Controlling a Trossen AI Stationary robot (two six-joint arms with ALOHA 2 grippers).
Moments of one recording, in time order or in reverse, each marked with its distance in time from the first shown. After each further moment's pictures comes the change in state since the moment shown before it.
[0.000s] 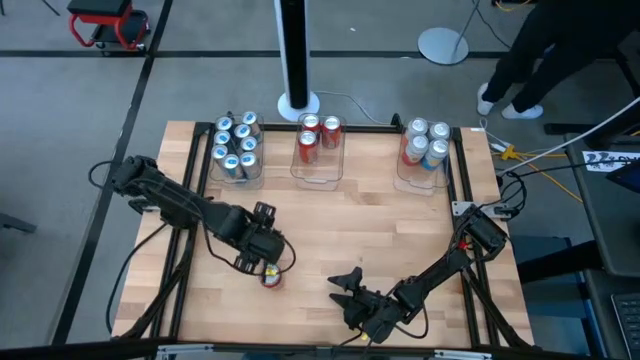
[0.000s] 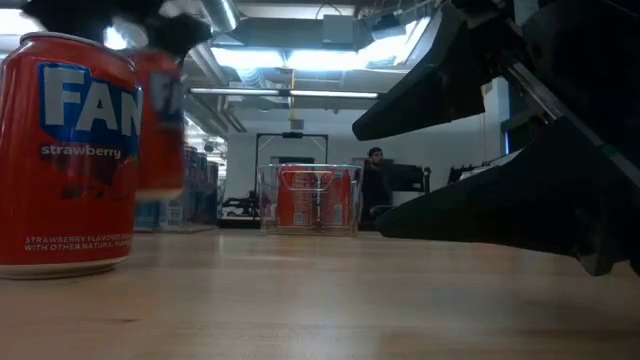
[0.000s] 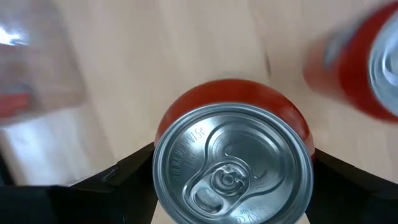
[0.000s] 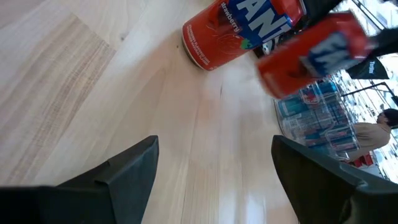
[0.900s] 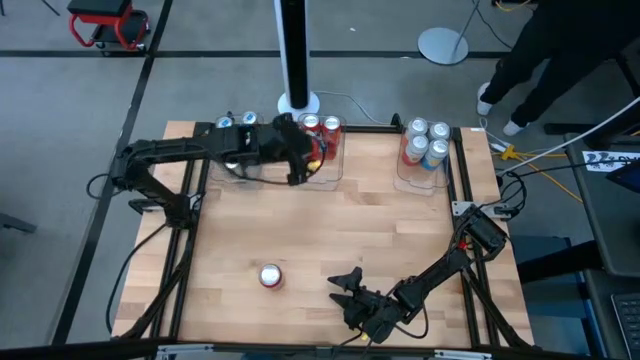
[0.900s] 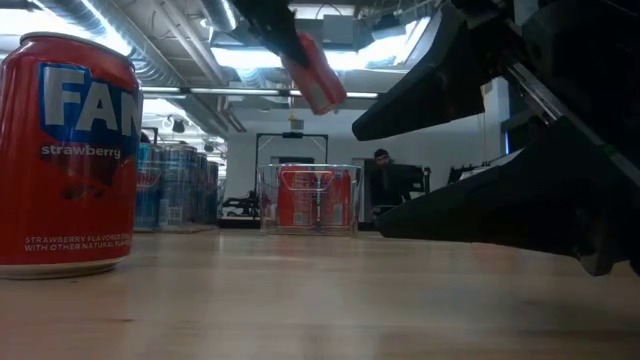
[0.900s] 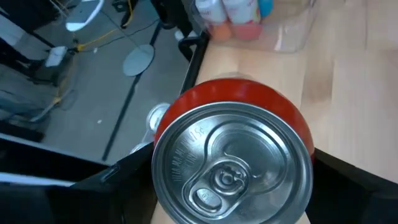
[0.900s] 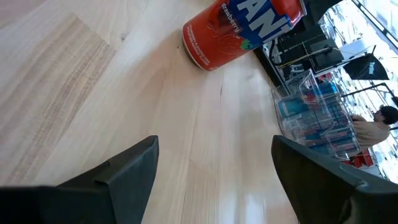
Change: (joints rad) left arm 0.586 -0.058 0.182 0.491 -0.108 0.315; right arm 0.000 0.000 0.000 -0.003 -0.001 -0.002
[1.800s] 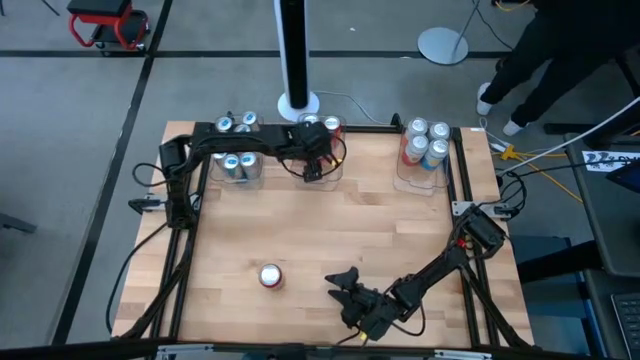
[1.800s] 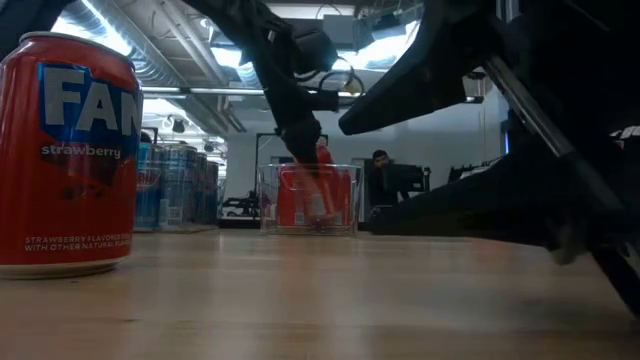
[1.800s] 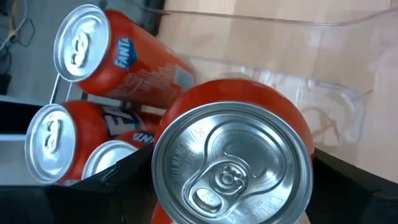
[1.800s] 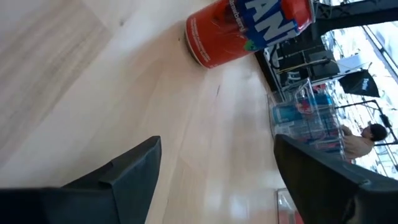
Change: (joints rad) left arm 0.191 0.379 0.000 0.077 0.085 0.055; right arm -0.039 -0.001 0.001 -0.021 0.003 -0.142
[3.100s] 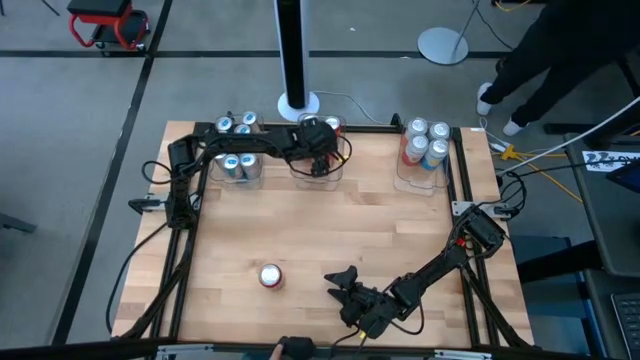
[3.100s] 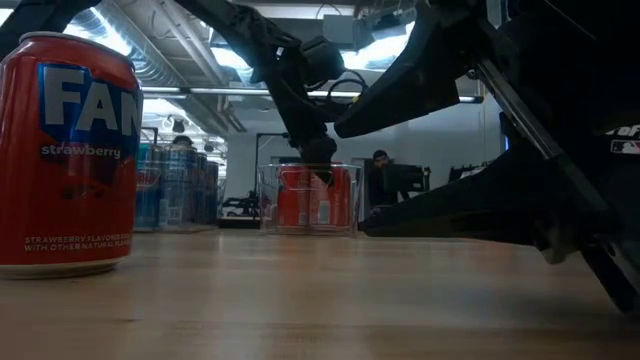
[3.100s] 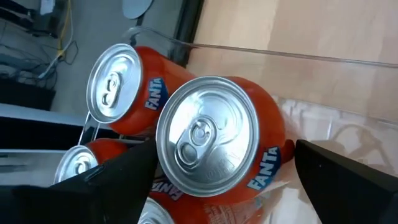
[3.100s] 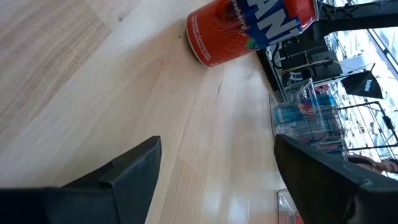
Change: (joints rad) left arm 0.007 0.073 0.001 0.177 -0.090 0.058; right arm -0.007 0.000 -0.001 -0.010 -0.021 -0.005
